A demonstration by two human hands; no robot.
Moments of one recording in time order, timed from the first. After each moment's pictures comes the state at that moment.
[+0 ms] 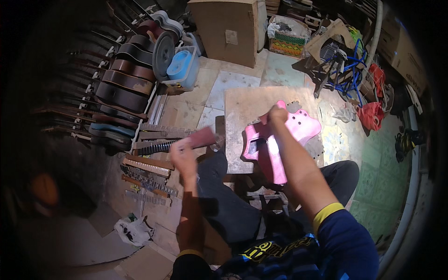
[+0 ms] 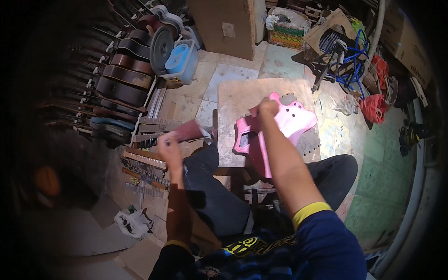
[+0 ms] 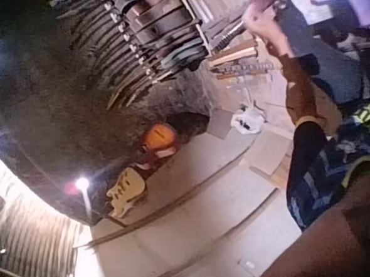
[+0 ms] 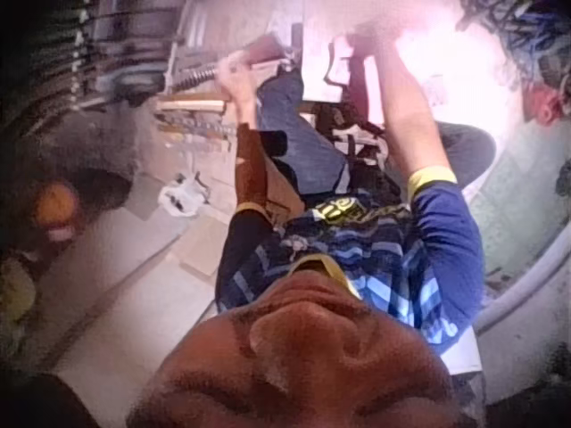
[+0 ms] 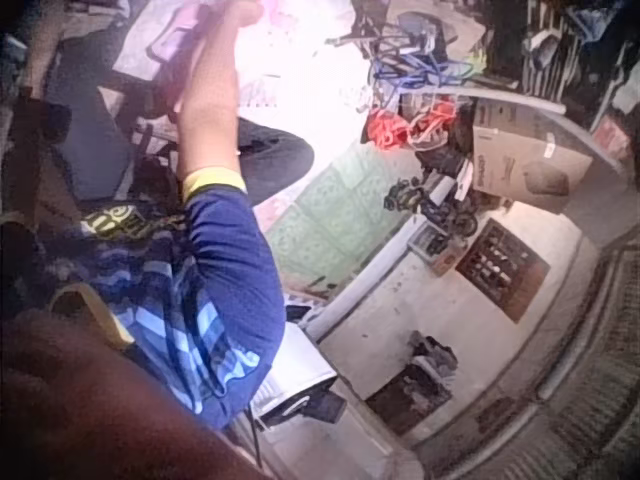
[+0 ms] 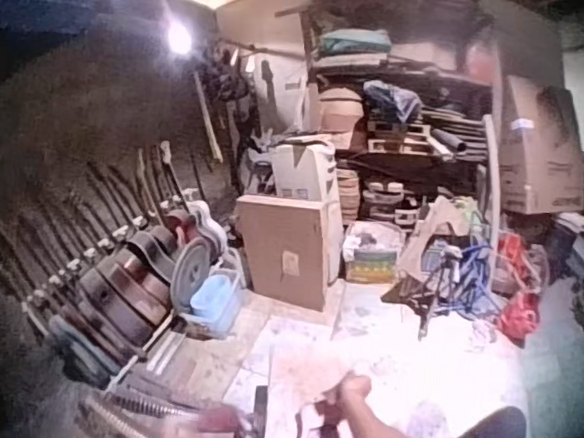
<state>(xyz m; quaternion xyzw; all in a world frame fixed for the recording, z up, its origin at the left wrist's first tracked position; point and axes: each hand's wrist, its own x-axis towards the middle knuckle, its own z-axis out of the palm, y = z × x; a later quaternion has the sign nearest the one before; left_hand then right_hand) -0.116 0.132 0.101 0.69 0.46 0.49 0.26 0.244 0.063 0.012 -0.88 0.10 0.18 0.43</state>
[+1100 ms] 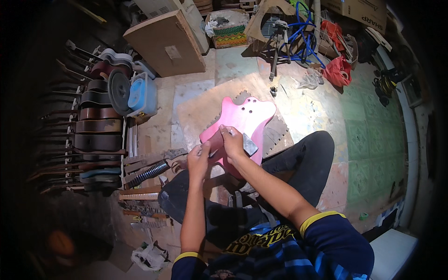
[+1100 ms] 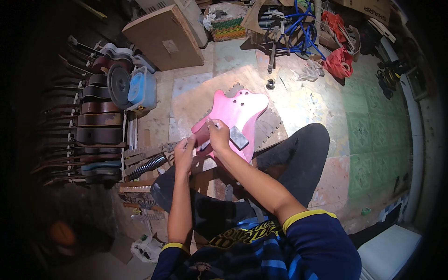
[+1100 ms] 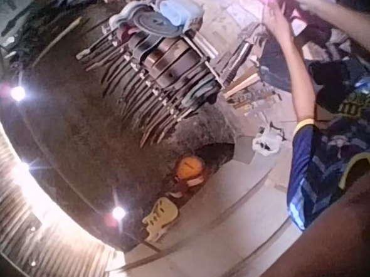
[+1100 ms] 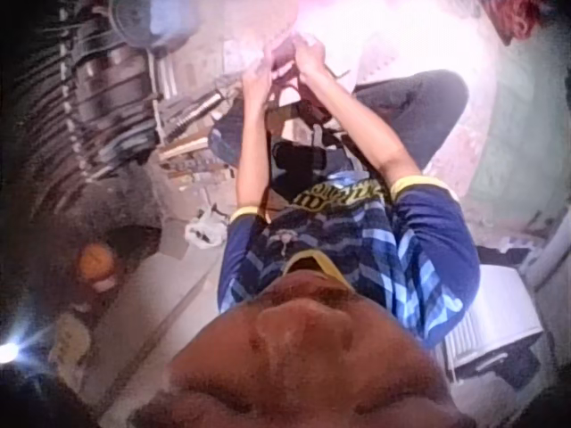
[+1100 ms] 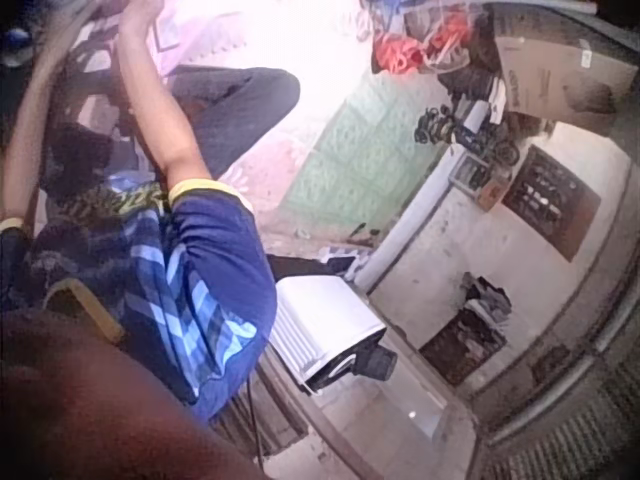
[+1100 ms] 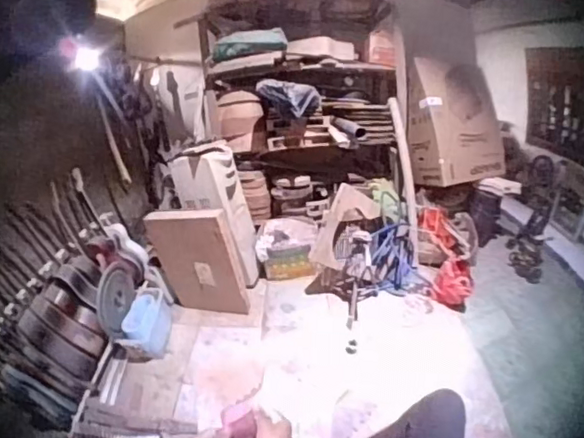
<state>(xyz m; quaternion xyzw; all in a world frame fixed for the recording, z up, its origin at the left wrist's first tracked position) 0.015 0.036 0.087 0.68 0.36 0.21 0.61 0.138 -0.049 0.077 -0.55 0.08 0.30 0.78</state>
